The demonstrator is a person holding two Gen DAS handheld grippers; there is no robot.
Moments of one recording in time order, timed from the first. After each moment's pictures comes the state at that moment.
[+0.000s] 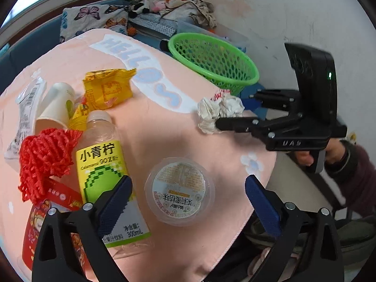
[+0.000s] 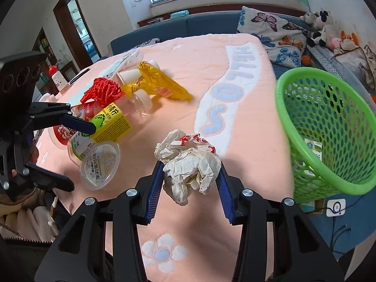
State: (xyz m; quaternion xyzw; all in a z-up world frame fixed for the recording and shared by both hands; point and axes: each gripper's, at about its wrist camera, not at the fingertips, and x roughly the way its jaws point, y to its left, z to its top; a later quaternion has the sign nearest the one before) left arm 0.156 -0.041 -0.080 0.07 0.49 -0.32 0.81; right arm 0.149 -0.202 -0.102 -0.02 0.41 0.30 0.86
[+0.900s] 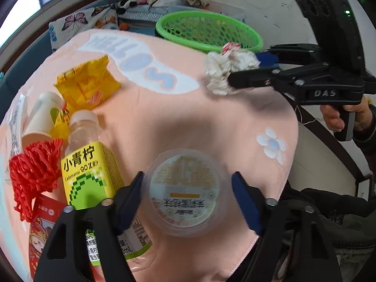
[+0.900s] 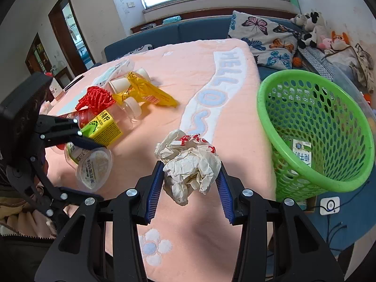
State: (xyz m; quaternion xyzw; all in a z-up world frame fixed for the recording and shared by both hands) left arm 0.156 -0.067 -0.106 0.17 0.51 -0.30 0.79; right arm 0.148 -0.219 -0.095 -0.01 0.40 0.28 0.87
